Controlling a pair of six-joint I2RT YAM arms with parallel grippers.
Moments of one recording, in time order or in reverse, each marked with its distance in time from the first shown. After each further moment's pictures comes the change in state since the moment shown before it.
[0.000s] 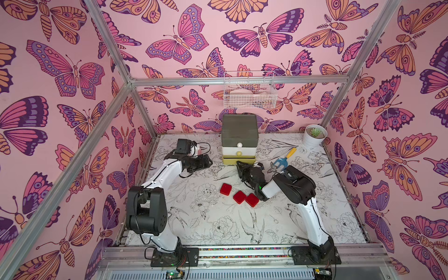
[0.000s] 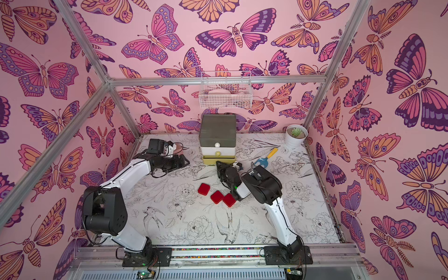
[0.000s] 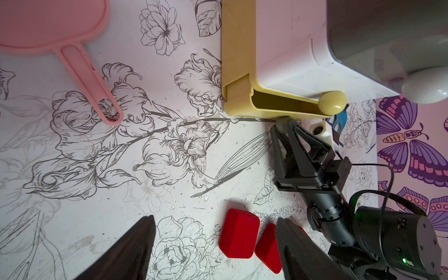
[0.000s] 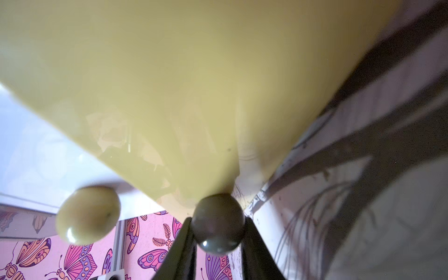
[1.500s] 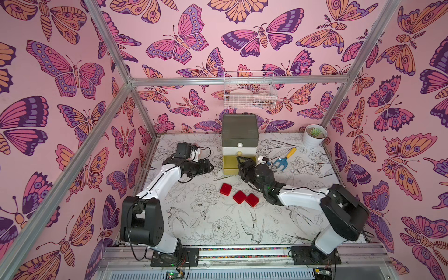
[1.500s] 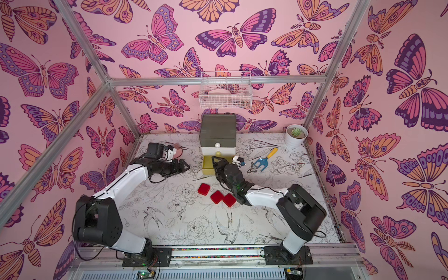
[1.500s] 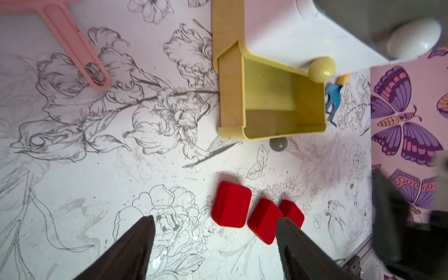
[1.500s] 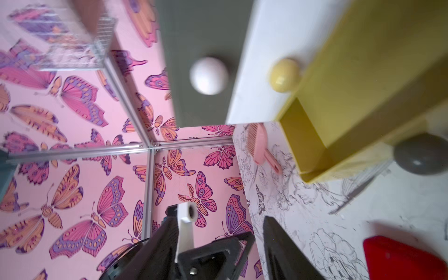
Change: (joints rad) left arm -0.049 -0.133 -0.100 -0.064 -0.006 0.000; right arm 0.146 -0.708 -0.095 -0.604 0.121 -0.151
